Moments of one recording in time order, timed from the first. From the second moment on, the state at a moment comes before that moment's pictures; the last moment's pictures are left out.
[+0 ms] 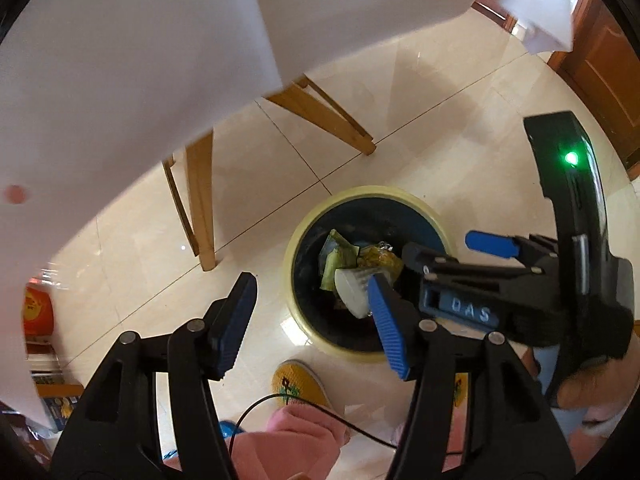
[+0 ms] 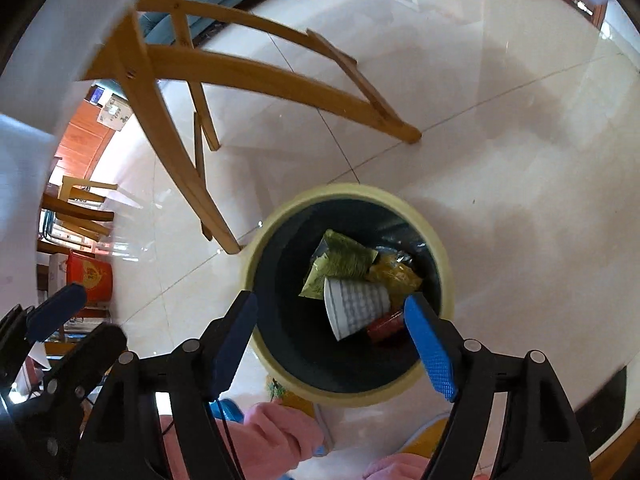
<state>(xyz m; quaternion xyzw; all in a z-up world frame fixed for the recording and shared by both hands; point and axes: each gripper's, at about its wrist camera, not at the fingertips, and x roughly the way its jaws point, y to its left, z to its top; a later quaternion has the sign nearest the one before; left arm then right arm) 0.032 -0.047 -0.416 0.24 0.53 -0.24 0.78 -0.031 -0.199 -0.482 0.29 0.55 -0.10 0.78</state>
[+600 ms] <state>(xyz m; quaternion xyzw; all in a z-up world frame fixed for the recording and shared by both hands) -0.003 -0.055 -0.157 0.24 0.43 -0.26 0.83 -0.101 -0.186 -0.194 0.25 0.48 -0.09 0.84</state>
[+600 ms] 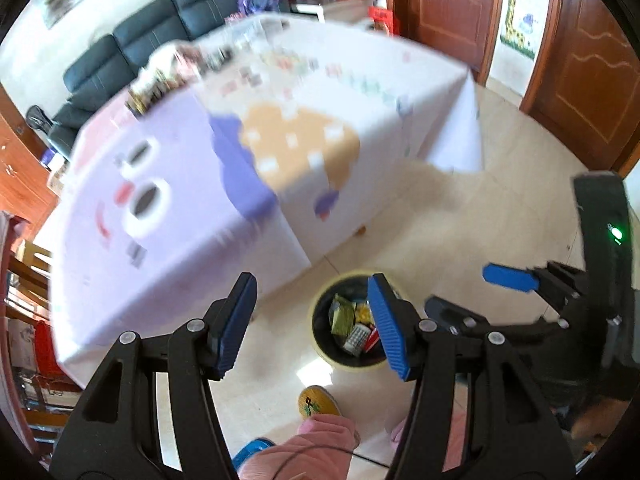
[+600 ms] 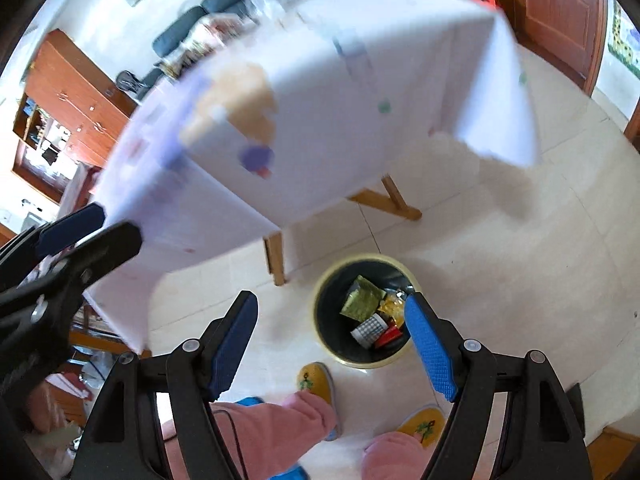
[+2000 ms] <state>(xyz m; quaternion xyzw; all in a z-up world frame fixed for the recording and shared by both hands) 0.125 0.031 0.064 0.09 0.34 -0.16 0.92 0.033 -0.162 0.082 0.11 0.38 -0.05 0.92</state>
